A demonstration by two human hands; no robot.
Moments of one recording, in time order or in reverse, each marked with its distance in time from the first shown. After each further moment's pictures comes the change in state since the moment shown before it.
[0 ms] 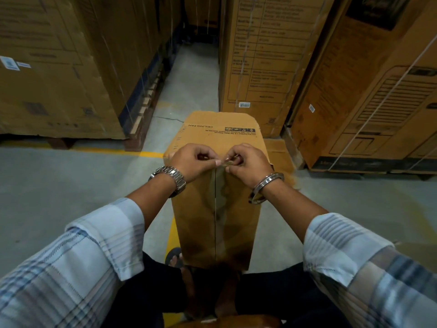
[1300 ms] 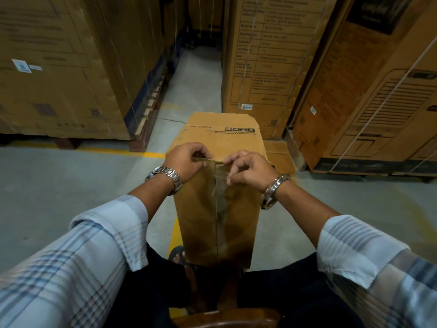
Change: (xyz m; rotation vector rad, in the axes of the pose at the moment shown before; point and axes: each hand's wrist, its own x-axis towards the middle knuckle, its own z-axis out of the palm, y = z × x) left_hand -0.016 -0.007 -0.012 0.170 0.101 0.007; right_hand -0.023 -0.010 -0.012 0.225 -0.238 0.023
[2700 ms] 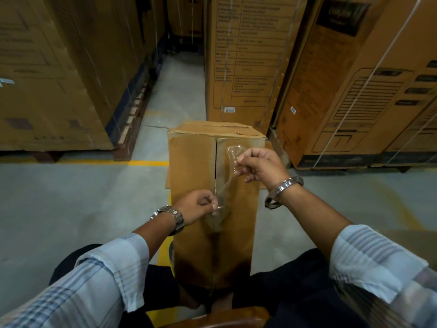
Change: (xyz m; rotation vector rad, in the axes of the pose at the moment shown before) left_hand -0.046 -0.002 0.084 -0.344 -0.506 -0.087; right_hand -0.039 0.015 -0.047 0.583 0.233 0.139
